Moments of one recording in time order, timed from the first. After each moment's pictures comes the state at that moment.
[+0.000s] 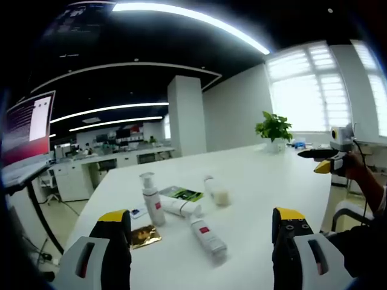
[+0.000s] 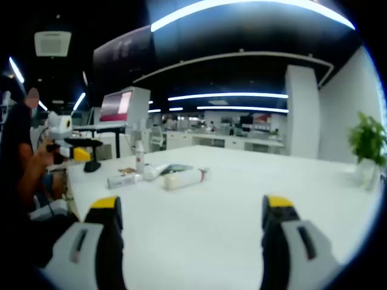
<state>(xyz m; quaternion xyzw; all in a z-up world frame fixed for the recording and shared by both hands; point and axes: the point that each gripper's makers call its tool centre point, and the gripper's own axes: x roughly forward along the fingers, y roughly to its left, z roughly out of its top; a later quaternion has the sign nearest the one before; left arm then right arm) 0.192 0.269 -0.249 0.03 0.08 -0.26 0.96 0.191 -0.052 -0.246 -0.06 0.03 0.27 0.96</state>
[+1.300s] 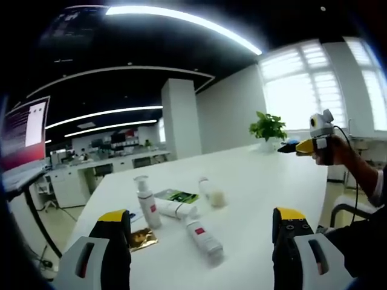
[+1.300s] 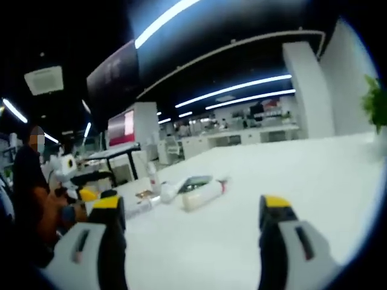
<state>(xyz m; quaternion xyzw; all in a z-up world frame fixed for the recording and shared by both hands) 0.187 0.262 -0.248 0.05 0.07 -0.27 0.96 0.225 -0.019 -0.216 0.04 0.05 0.32 0.94</state>
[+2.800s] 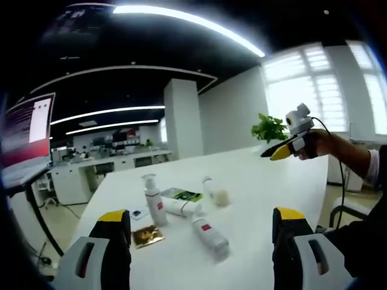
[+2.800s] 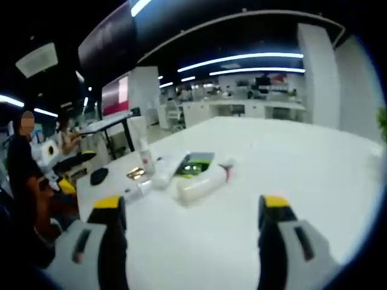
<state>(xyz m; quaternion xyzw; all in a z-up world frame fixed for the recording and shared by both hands) 0.186 0.280 -0.246 0.04 0.07 -0.27 0.96 0.267 0.027 -0.232 -0.02 0.18 0.34 0.92</state>
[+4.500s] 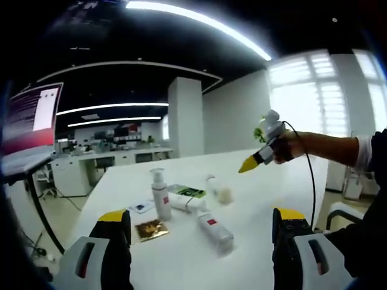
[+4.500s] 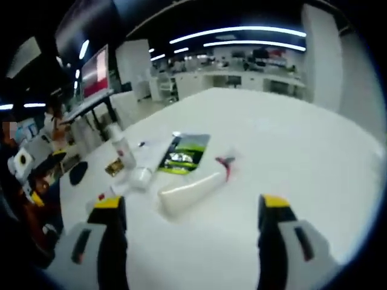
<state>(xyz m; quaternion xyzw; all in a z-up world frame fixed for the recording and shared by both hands) 0.183 0.297 -0.251 0.01 0.08 -0.27 0.96 0.347 0.061 -0.270 -0.05 0.29 0.32 0.90</state>
